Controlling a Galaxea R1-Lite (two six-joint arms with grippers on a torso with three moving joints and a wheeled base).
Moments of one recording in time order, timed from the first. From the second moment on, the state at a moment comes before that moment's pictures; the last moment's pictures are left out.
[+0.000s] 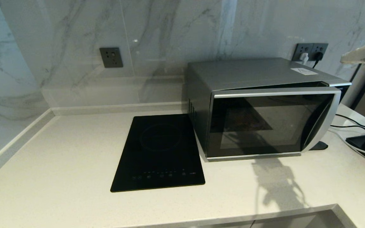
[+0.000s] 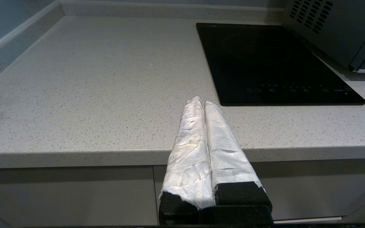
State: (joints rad) left arm 0.00 0.00 0.00 -0.01 0.02 -0.07; right arm 0.26 1.43 -1.65 0.53 -0.32 0.25
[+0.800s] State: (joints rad) left arm 0.00 0.00 0.00 -0.01 0.02 -0.07; right arm 0.03 1.88 -1.97 0.53 -0.29 0.34
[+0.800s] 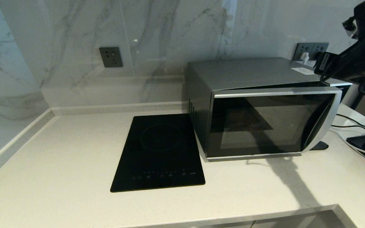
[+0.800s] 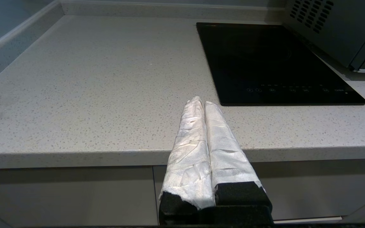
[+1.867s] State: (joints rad) left arm 0.00 0.00 0.00 -0.01 0.02 -0.07; right arm -0.04 1.85 -1.94 0.71 -0.18 0.34
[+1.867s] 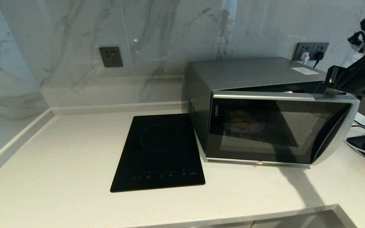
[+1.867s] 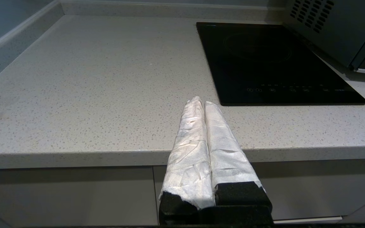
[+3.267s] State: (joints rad) left arm 0.00 0.00 0.00 -0.01 0.02 -0.07; right arm 0.11 1.27 -1.43 0.89 -0.08 0.33
